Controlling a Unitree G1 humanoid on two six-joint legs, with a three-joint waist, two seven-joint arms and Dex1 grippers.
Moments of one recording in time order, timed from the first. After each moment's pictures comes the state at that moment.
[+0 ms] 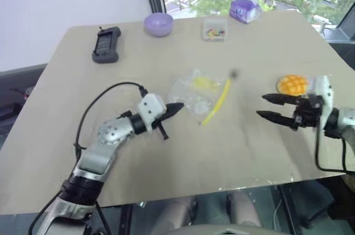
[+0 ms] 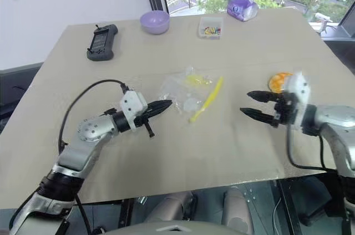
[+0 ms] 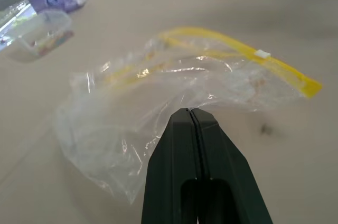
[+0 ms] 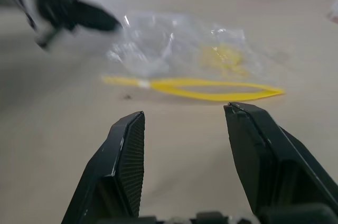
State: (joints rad) left arm -0.22 0.65 -0.12 -0.23 -0.36 0.16 -0.74; right arm -0.25 -0.81 -0.09 -0.27 0.42 0.35 1.01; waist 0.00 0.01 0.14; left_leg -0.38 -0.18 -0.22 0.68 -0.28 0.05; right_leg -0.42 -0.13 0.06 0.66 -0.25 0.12
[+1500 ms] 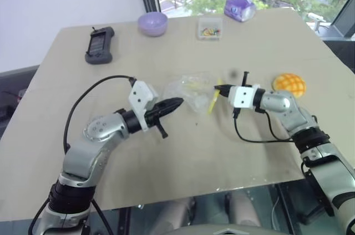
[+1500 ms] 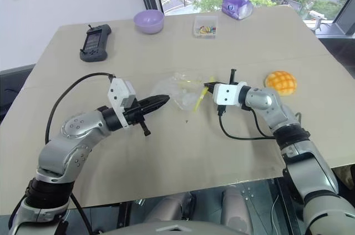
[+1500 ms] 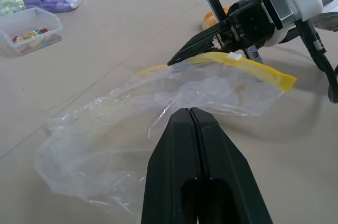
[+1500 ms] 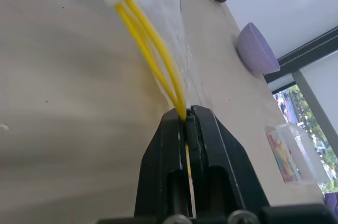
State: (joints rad) left arm -0.21 0.62 0.00 -0.40 -0.49 0.45 -0.71; right arm -0.73 -0.49 0.30 0.56 -0.28 -0.61 0.68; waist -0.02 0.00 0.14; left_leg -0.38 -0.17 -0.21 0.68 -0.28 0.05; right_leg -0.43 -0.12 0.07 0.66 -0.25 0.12
